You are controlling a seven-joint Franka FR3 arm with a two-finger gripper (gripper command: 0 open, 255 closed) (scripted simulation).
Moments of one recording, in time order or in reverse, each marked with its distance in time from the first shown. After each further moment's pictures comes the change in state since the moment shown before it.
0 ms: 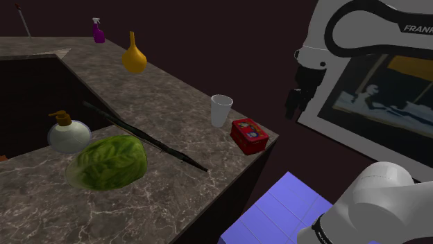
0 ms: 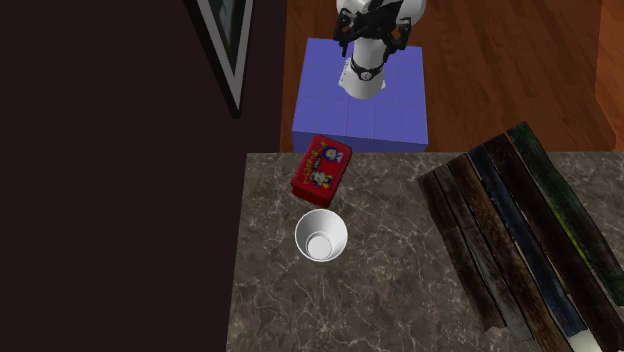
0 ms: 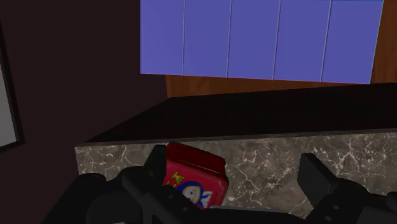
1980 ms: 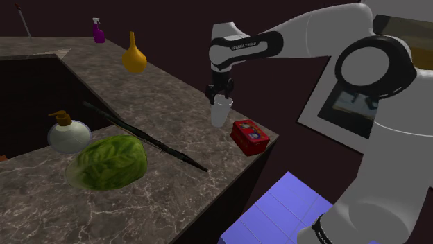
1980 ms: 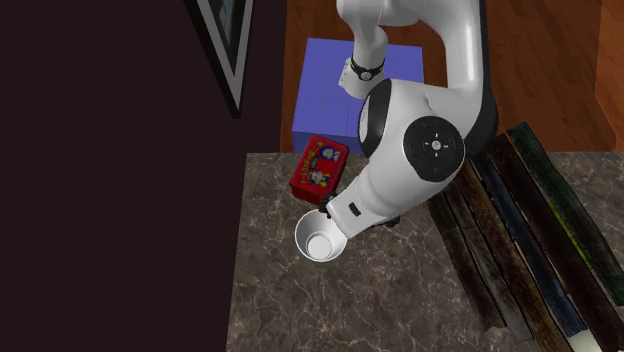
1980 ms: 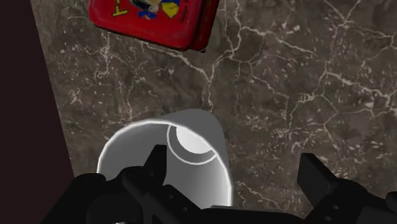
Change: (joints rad) arm 0.019 1.100 0.034 0.791 -0.037 0.342 0.141
